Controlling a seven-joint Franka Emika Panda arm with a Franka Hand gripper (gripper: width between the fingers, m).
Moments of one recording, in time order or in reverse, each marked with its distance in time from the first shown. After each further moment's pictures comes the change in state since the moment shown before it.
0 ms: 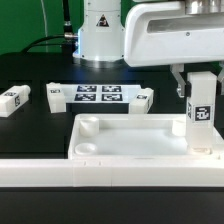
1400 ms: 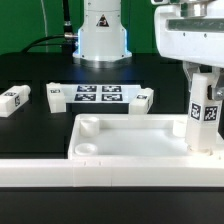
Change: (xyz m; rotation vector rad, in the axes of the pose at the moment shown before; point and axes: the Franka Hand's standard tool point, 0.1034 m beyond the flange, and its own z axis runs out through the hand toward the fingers) arm -0.004 -0.008 0.002 0.035 -0.026 1.111
